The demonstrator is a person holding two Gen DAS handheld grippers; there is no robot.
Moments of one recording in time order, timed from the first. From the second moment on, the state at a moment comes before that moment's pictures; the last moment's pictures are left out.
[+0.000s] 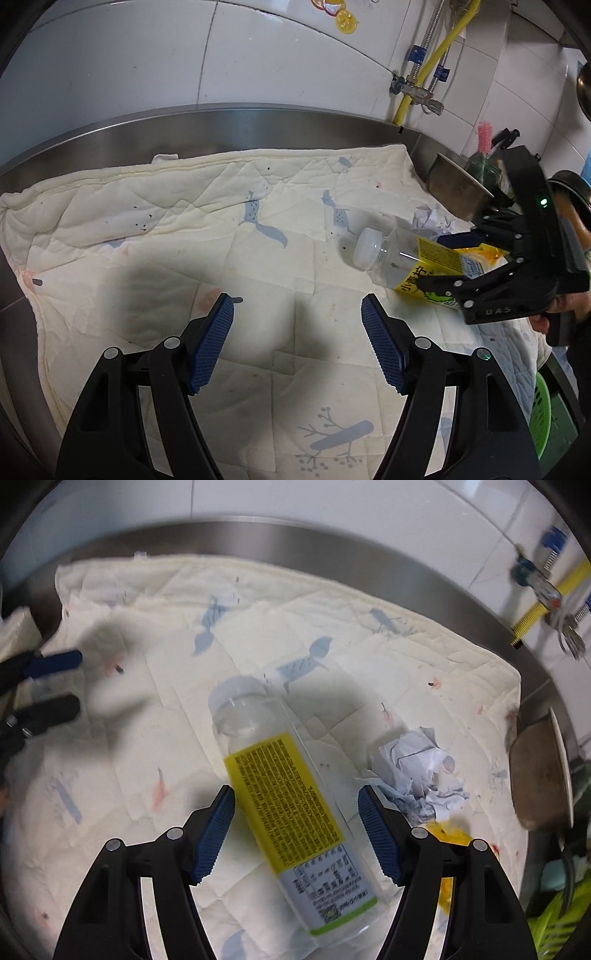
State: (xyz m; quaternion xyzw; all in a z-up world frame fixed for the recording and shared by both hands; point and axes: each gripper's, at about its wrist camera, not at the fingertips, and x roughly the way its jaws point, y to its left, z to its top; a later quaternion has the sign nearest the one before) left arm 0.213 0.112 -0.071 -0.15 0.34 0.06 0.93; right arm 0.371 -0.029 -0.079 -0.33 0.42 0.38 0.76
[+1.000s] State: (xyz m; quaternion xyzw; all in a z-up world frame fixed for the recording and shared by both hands) left arm 0.213 0.055 -0.052 -0.10 0.33 -0.01 0.94; right arm 0.210 -0.207 -0.026 -0.11 0.41 0.26 0.87
